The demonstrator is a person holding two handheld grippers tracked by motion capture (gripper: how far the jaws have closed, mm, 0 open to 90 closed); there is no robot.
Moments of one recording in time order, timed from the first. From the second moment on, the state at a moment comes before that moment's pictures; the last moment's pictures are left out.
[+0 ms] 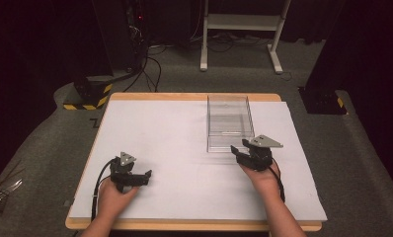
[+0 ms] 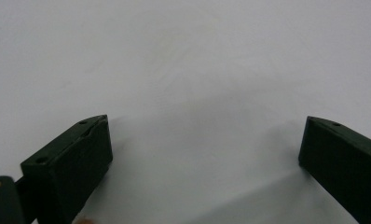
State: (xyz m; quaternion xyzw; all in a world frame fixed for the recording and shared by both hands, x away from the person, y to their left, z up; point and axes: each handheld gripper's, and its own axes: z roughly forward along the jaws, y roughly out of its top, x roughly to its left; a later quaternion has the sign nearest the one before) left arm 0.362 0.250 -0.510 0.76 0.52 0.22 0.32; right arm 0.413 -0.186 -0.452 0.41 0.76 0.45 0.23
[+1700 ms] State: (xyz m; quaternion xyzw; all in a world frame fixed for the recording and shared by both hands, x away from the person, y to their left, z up) left arm 0.362 0.250 -0.510 0.76 0.52 0.22 0.32; right arm 0.446 -0.207 -0.469 0.36 0.76 0.52 0.16
